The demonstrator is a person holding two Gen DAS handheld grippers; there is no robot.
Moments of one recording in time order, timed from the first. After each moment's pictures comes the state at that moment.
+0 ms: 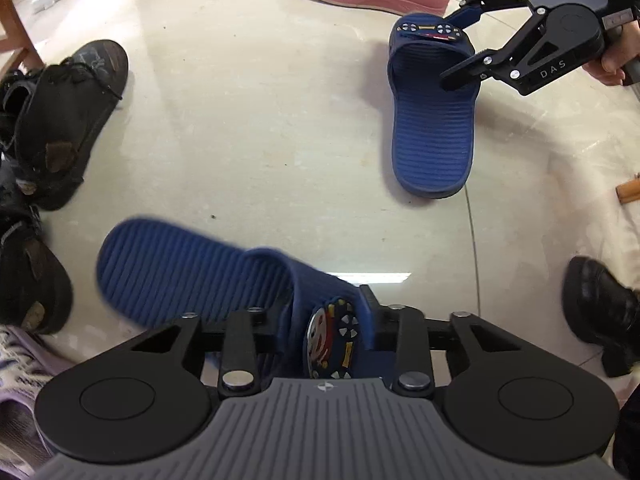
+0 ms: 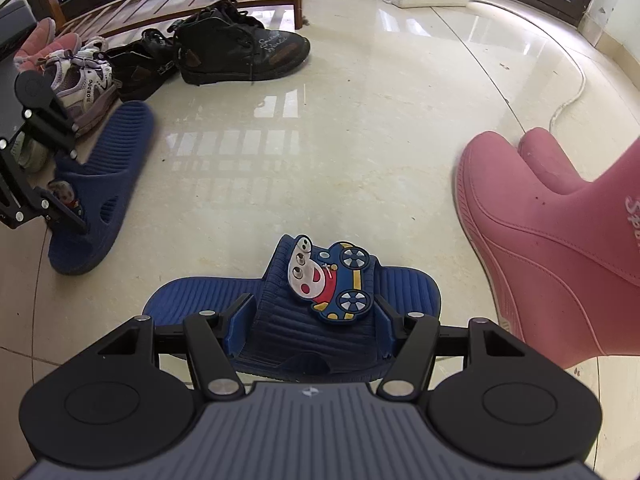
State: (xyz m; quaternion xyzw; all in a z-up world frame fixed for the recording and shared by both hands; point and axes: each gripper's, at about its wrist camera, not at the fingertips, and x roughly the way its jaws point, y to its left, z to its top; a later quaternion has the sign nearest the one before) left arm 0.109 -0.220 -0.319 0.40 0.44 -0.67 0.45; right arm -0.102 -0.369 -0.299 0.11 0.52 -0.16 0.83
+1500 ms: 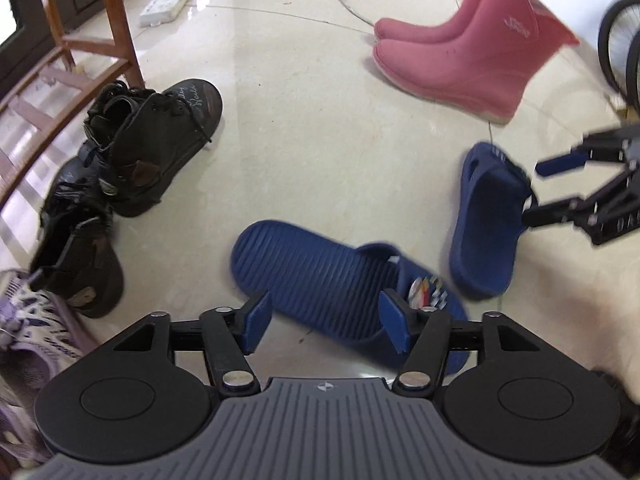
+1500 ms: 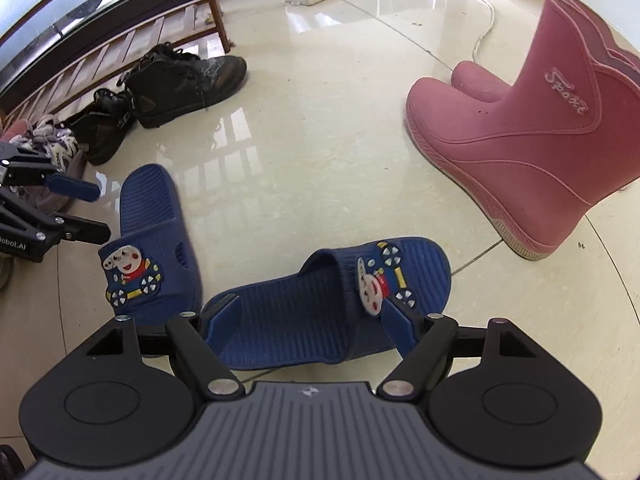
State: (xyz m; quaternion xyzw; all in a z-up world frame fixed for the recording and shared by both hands) left arm 0.114 -0.195 -0.294 0.35 0.37 -0.63 0.58; right arm -0.129 -0.326 -0.291 0.21 0.47 -0.29 0.81
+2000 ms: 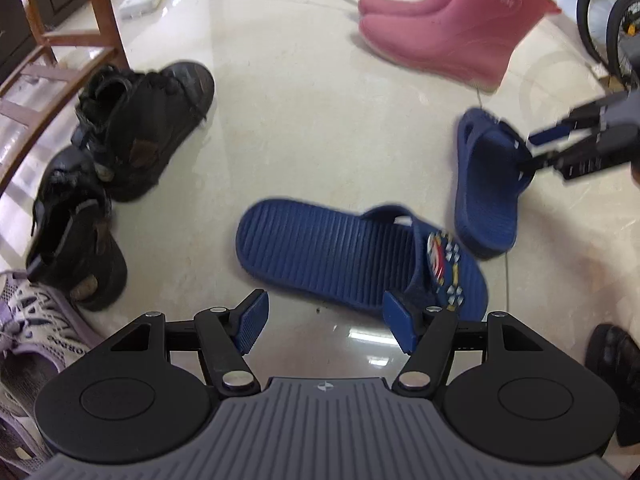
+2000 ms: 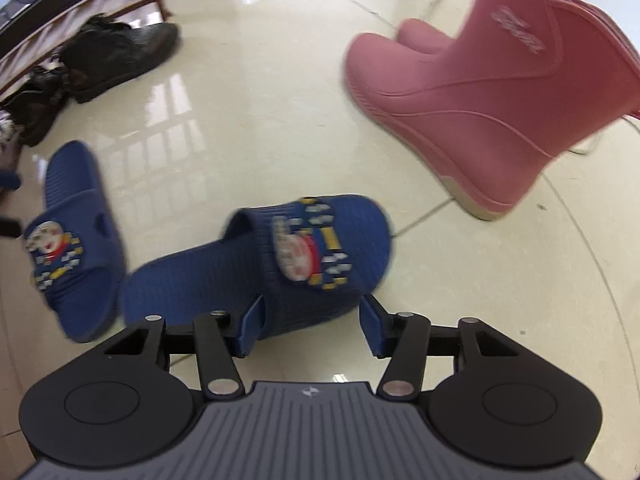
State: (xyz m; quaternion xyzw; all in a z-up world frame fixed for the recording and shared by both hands) left arm 0.128 -0.188 -0.306 0.35 0.39 -0.65 0.55; right arm -0.149 -0.349 -0.319 0.21 0.50 -0.35 0.76
